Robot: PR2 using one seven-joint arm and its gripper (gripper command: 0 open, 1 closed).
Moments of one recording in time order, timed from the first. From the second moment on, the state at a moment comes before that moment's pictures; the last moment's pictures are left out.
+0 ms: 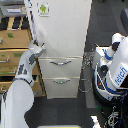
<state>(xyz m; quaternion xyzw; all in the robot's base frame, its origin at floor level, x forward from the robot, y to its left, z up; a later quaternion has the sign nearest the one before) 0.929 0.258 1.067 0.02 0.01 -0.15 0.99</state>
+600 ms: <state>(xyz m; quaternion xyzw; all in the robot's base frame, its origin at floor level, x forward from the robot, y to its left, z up) 0.929 0.264 1.073 0.01 0.02 -0.16 0.99</state>
